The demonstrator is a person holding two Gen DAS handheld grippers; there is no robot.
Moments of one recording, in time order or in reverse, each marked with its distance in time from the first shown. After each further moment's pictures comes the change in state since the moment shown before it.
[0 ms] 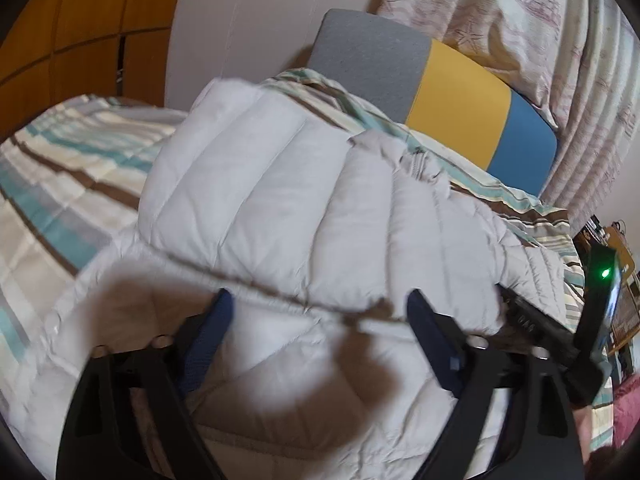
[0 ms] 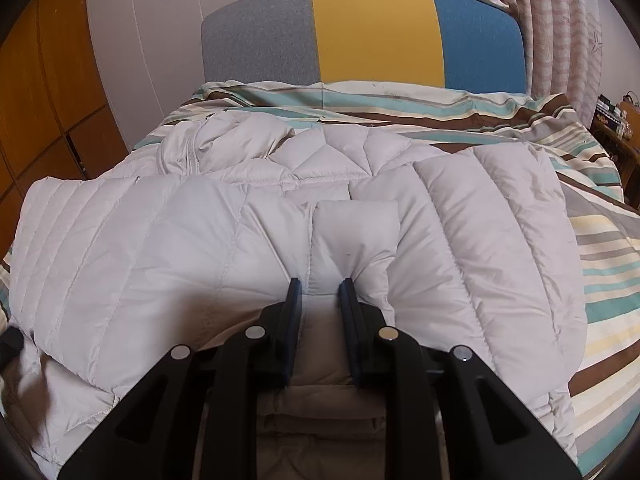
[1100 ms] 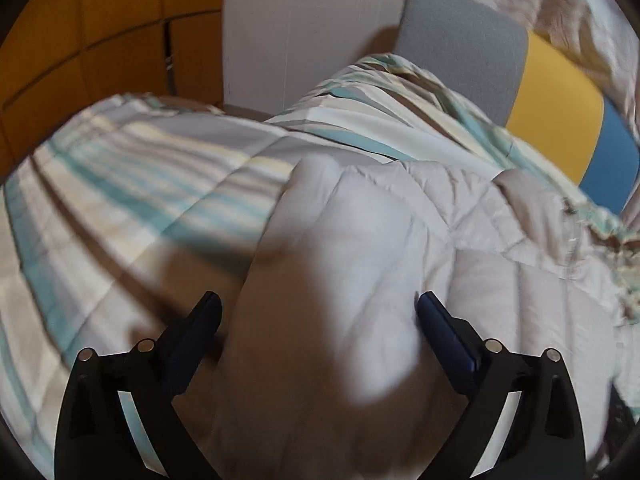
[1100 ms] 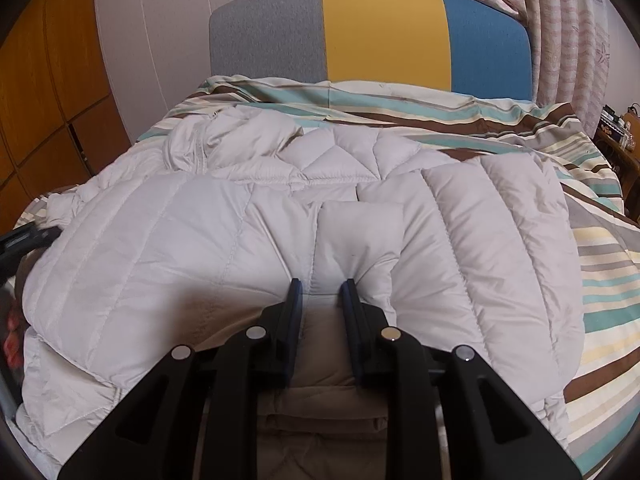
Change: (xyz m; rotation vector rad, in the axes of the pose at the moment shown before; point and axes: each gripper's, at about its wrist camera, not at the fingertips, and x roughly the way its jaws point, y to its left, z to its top) left arm 0.082 0.085 0.079 -0.086 0.077 0.236; right arm -0.005 0.004 0.001 -0.035 0.005 0.003
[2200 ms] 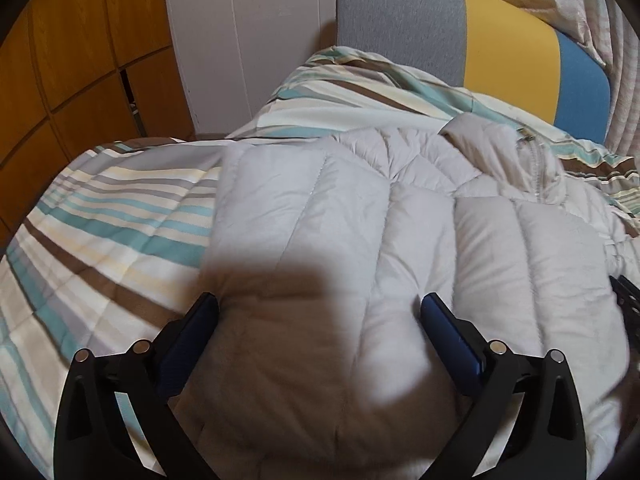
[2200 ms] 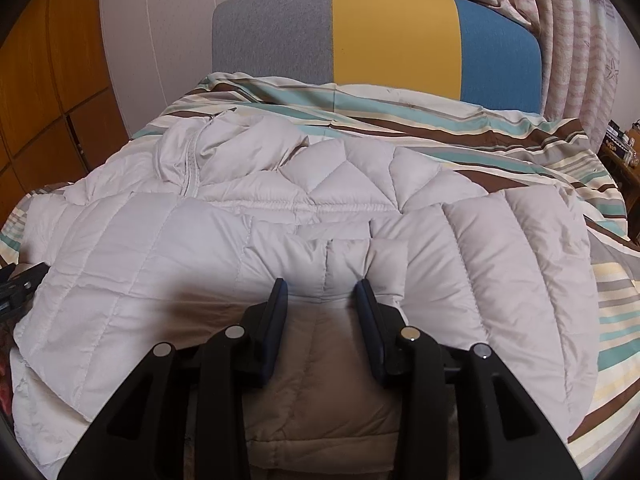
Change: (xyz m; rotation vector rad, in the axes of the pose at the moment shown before) left arm -0.005 -0.048 -0.027 0.259 -0.027 0.024; right arm 0.027 0.013 0.022 -0.039 0.007 -0.026
